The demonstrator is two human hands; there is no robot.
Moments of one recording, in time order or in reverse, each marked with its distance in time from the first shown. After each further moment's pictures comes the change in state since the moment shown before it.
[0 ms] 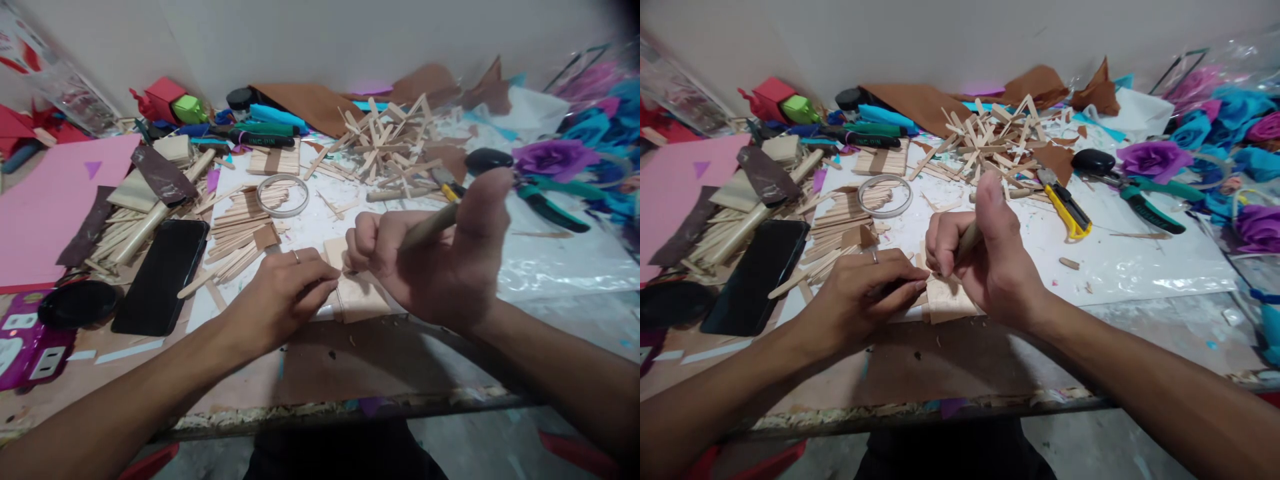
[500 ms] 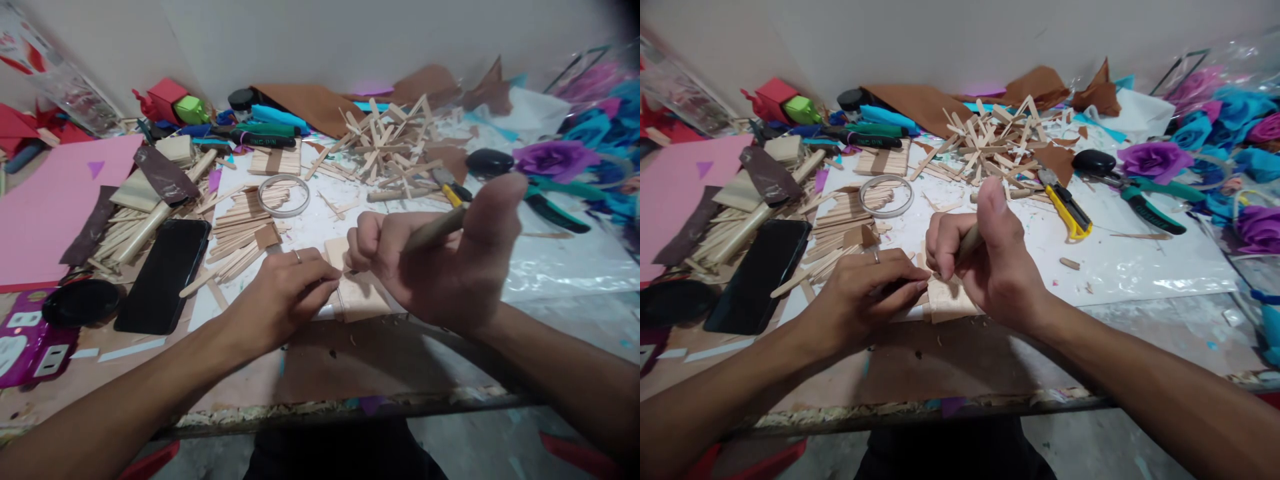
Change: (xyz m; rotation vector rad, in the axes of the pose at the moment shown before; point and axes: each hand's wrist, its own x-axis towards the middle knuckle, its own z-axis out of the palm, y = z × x) left_hand 0.000 0.001 0.001 -0.003 0.010 0.024; right_hand -0.004 -0.009 0.005 -0.027 0.021 0.033
